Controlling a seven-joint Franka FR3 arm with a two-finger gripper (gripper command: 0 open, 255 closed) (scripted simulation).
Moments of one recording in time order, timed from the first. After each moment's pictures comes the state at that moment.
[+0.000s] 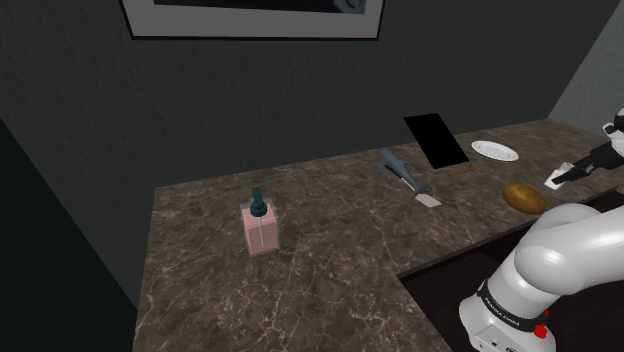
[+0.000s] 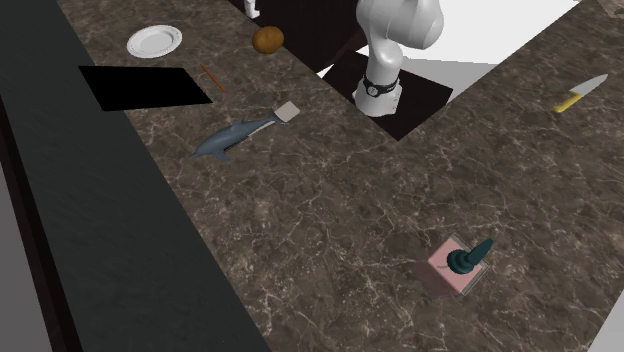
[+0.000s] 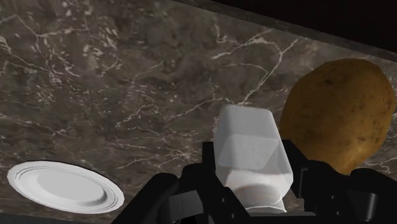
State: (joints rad) arm -0.10 -0.63 -1.47 -2.24 -0.18 2.21 -1.44
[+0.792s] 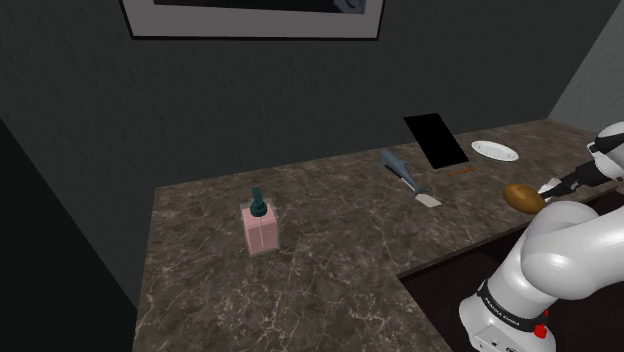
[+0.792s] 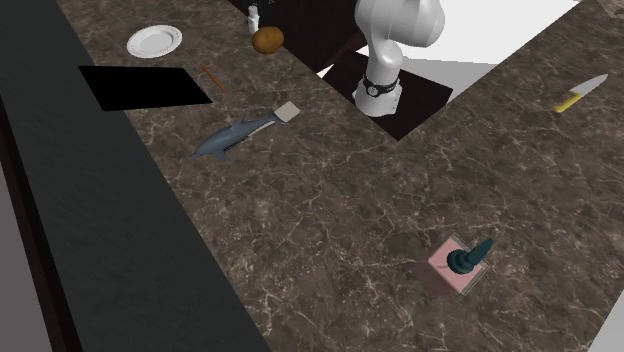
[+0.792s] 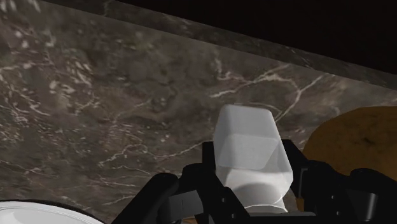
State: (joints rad) arm 0.03 -0.64 -1.65 -2.30 -0.22 2.35 -1.46
